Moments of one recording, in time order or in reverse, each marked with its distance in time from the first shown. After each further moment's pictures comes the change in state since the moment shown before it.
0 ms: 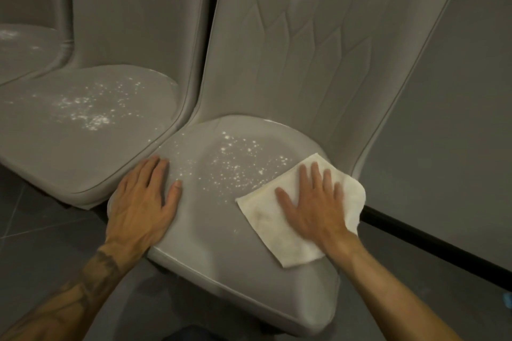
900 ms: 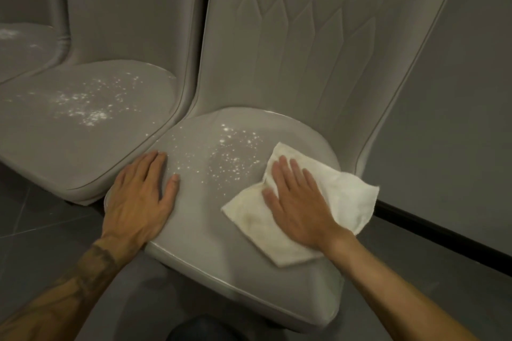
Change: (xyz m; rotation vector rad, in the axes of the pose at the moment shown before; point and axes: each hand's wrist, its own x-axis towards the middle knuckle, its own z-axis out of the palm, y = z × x) left_hand 0.002 -0.005 0.009 0.054 0.015 0.029; right_hand -0.004 -0.012 0.012 -0.004 -0.051 -0.350
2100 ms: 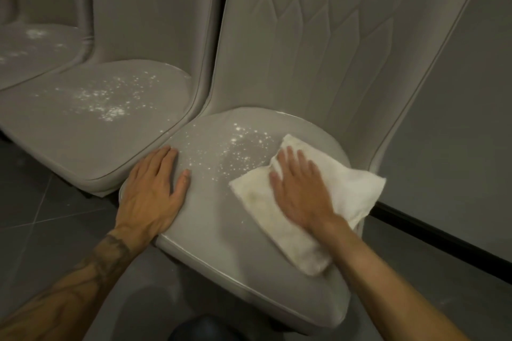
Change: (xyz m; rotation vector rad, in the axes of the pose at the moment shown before) left_hand -0.002 0.001 -0.003 -0.056 -0.024 -0.039; right_hand 0.029 -0.013 -0.001 0.018 0.068 0.052
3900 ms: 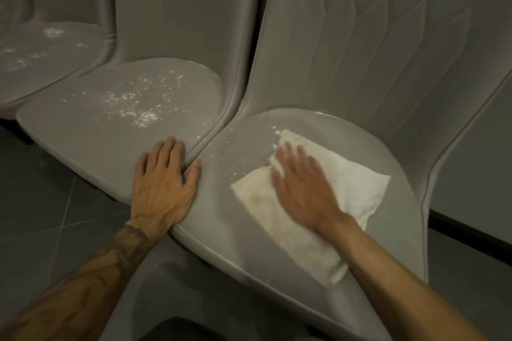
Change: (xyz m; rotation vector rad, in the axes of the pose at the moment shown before) left_hand 0.042 -0.064 -0.018 0.137 -0.010 -0.067; right_hand 0.040 -0.082 0.016 -0.017 -0.022 -0.067
